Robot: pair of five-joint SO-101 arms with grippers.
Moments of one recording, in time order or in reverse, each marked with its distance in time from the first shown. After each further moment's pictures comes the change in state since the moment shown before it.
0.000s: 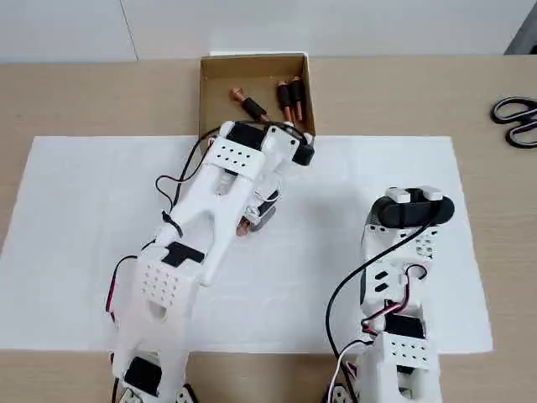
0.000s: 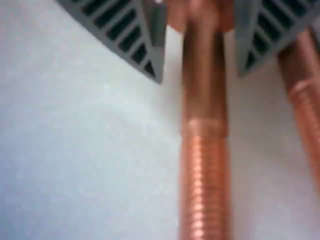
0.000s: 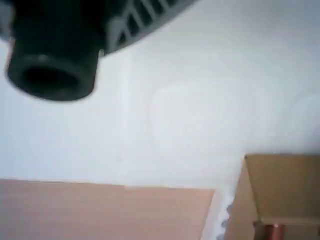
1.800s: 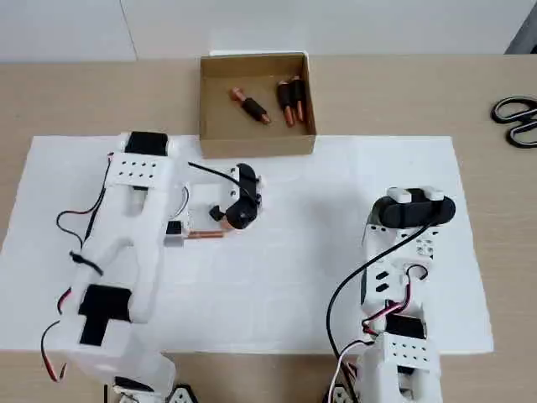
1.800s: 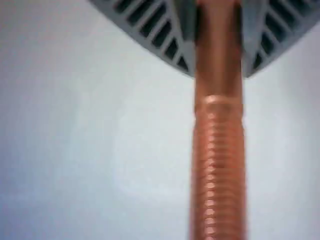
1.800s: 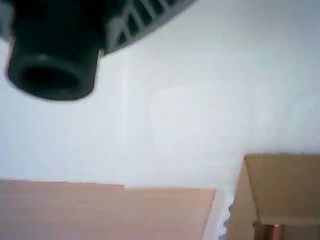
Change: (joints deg) left arm -17.0 -35.7 36.8 0.2 -66.5; right arm 0.3 0.0 0.0 0.0 0.0
